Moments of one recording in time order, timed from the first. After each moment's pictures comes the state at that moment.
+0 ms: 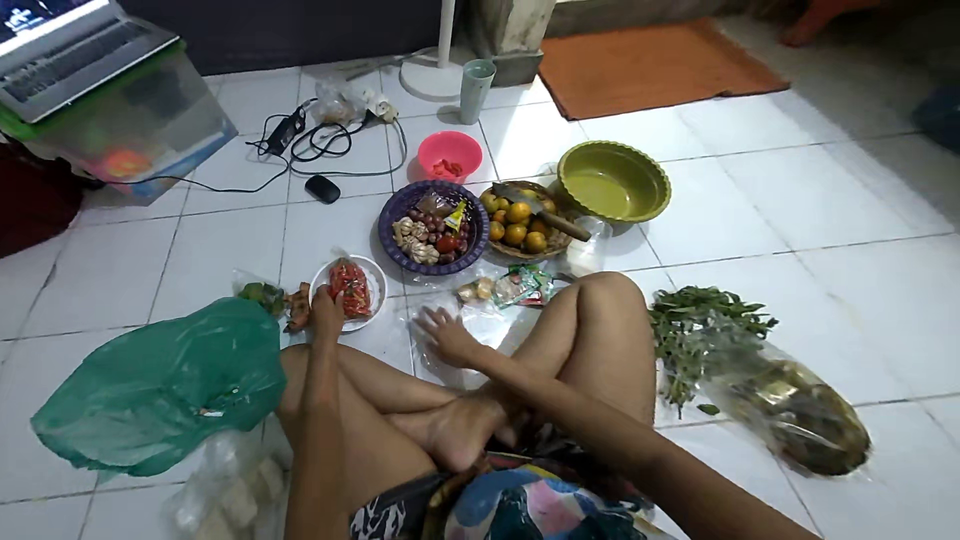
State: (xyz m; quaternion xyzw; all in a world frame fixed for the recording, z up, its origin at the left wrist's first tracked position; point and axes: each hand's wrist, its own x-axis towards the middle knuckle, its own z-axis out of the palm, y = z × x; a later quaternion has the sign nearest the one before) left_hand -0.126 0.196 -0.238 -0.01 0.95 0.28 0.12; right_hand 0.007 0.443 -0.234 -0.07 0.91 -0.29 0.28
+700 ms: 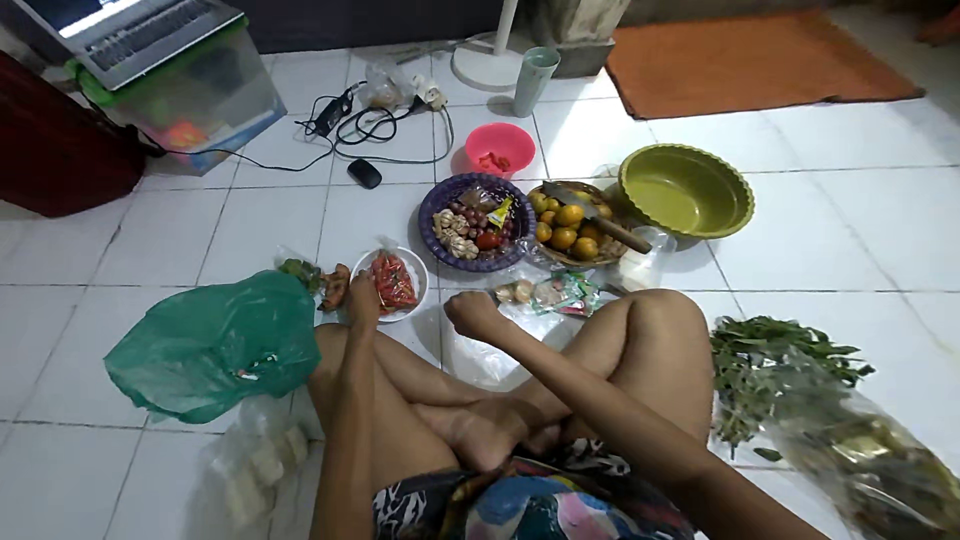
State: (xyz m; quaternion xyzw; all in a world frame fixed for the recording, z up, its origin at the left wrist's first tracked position) left_hand -0.117 0.211 -0.216 -0.06 0.96 0.24 0.11; right_hand -0.044 0.413 -0.136 -0.10 0.92 -0.14 0.35
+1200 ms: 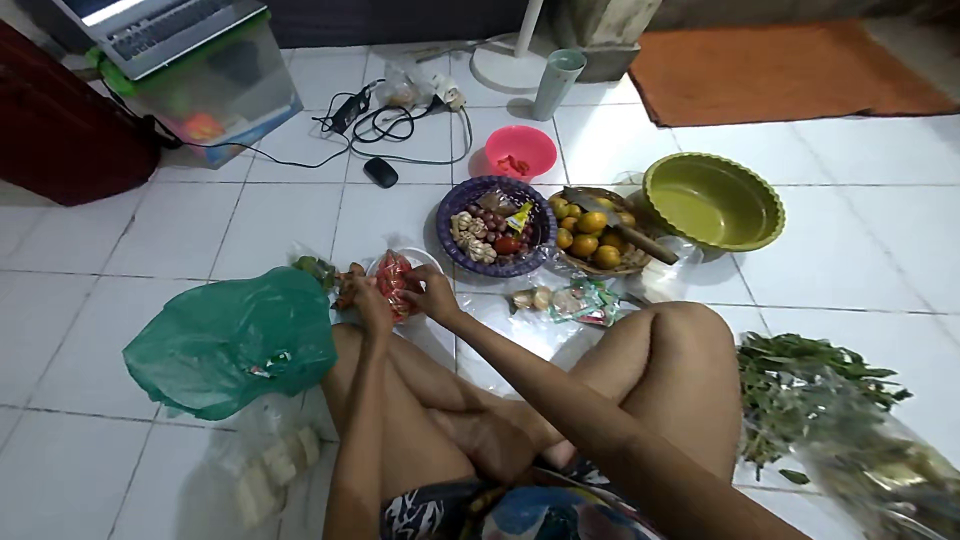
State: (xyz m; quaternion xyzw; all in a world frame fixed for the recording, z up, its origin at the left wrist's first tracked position) left_hand -0.095 0.207 -0.201 -0.11 0.89 0.44 -0.05; right_hand -0.095 0.342 -0.192 -0.01 0.88 -0.47 0.09
